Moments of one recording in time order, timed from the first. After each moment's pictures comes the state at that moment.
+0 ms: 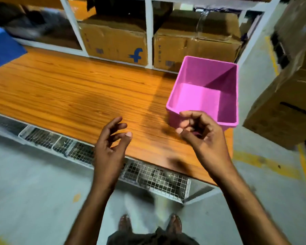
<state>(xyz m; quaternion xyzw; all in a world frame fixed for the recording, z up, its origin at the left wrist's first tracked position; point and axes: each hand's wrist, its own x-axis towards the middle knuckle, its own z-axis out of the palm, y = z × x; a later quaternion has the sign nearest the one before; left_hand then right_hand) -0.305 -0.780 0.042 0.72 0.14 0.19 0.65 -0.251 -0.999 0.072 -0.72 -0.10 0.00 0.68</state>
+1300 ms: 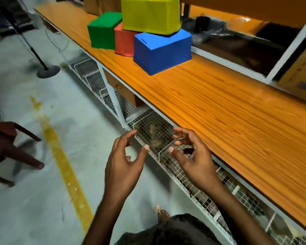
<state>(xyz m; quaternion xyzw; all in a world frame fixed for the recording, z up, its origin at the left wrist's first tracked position) -0.409 -0.162 0.016 0.77 0.35 0.28 0.45 -0.270 -0.310 0.017 -0.75 -0.31 0.17 0.57</state>
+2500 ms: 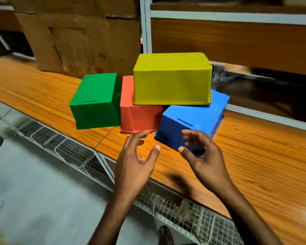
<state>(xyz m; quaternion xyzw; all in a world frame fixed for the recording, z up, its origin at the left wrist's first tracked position) -0.099 0.387 0.060 0.83 0.13 0.24 0.49 -0.031 0.200 0.059 -0.78 -0.18 -0.05 0.60</state>
